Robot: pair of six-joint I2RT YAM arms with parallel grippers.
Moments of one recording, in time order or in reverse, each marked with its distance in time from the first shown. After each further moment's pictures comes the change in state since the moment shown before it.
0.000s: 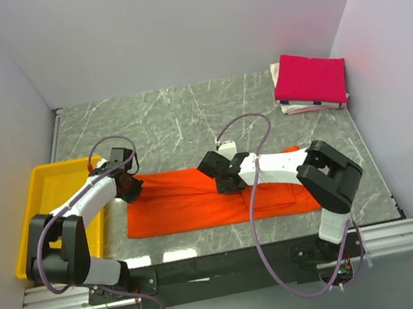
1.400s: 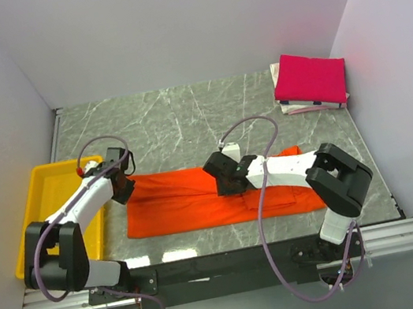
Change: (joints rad) left arm 0.021 -0.038 0.018 -0.095 -0.143 -0.082; right arm -0.010 -0.067 -0.094 0.107 -0.089 0.014
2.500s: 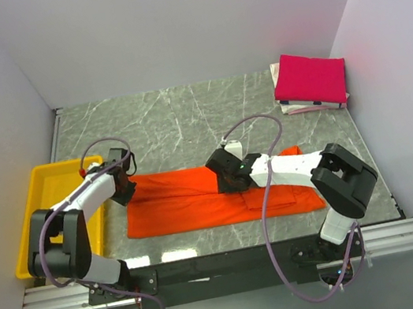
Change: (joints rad) left arm 0.015 0.074 -0.003 0.027 0.003 0.015; right arm -0.026 -0.034 -0.017 0.018 -0.031 0.001
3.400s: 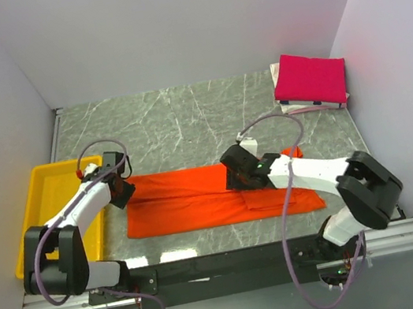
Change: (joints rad) left arm 0.025 -0.108 -0.056 0.033 0.051 0.064; right arm -0.059 -0.148 -0.106 0.017 -0.027 0.039
